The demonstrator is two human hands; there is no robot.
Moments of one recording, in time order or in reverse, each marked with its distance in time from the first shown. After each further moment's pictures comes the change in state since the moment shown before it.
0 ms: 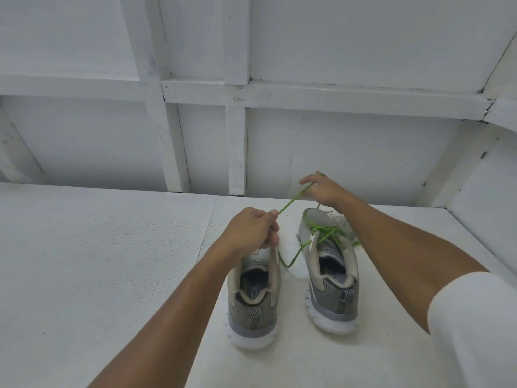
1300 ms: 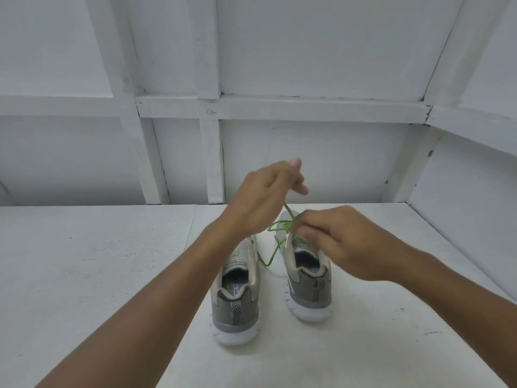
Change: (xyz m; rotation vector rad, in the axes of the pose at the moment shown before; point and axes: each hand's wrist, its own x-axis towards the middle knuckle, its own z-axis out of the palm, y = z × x) left_hand -0.033 0.079 0.016 0.053 -0.051 0.611; right_hand -0.233 -0.055 -0.039 -0.312 0.010 -0.542
